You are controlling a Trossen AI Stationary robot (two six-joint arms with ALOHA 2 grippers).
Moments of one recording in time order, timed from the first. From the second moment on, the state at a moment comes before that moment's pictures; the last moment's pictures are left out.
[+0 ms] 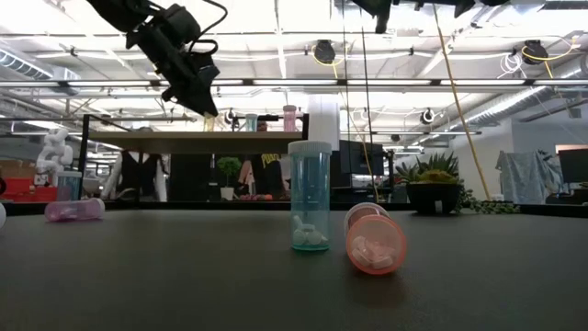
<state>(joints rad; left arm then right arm) 0.85 1.32 1.08 -0.41 0.03 0.10 -0.50 1.12 0.95 0.38 -0.42 0.46</state>
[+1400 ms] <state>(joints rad) 0.89 1.32 1.08 -0.44 0.07 0.11 -0.56 1.10 0.95 0.42 -0.42 0.49</state>
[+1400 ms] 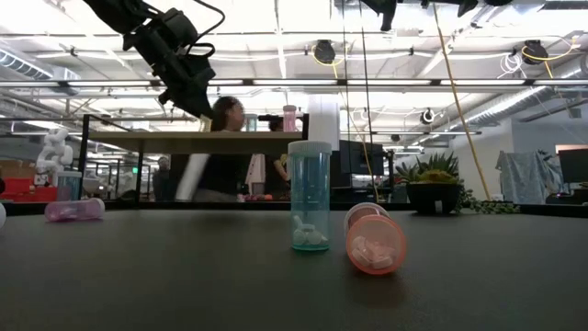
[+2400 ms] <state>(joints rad) 0.89 1.32 1.08 -0.47 0.07 0.13 -0.56 1.05 0.95 0.39 -0.42 0.48</state>
